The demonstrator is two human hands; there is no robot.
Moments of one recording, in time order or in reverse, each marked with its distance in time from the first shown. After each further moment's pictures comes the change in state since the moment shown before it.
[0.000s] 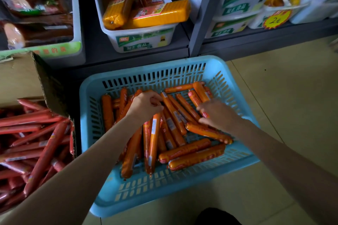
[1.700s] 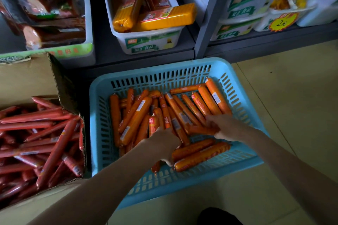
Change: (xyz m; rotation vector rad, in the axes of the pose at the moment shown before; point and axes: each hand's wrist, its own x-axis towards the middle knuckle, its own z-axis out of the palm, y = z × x) left_hand -0.049 -0.079 0.031 0.881 0.370 0.076; right_hand -0.017 0.010 0.015 0.205 -0.273 0.014
